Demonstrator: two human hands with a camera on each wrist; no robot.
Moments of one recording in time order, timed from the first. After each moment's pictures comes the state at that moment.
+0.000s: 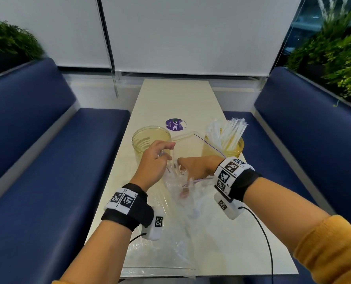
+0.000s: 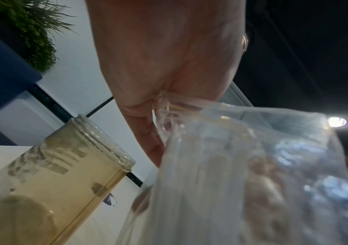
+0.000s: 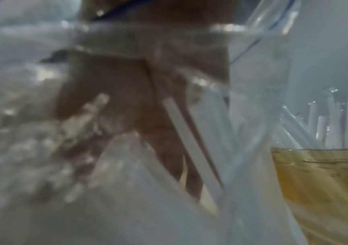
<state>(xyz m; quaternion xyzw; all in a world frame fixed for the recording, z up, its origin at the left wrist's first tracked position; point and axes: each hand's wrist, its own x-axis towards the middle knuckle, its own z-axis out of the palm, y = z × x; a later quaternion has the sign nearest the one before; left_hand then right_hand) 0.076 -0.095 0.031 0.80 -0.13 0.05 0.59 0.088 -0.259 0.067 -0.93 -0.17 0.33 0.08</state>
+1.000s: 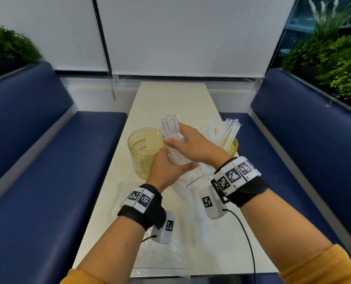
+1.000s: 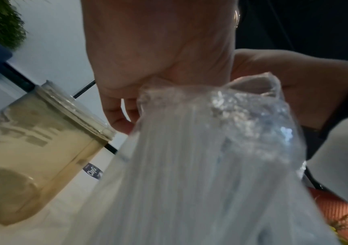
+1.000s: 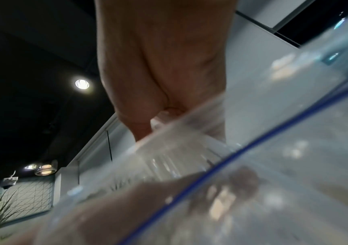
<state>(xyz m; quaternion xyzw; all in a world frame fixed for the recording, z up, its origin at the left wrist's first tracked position) 0.056 -0.143 0.041 0.80 -0.08 0.03 0.59 0.072 -0.260 0.110 -0.88 -0.16 0.00 0.46</state>
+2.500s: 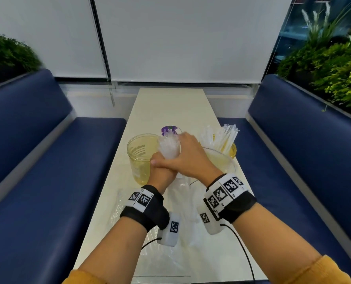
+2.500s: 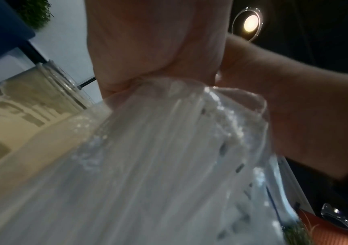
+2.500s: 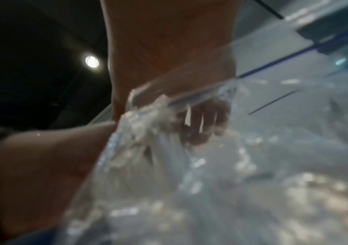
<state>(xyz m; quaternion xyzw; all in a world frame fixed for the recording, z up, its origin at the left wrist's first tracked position) 0.062 -0.156 0.054 0.71 -0.03 0.05 0.70 0.060 -0.249 0.093 -0.92 -0.07 -0.10 0.38</state>
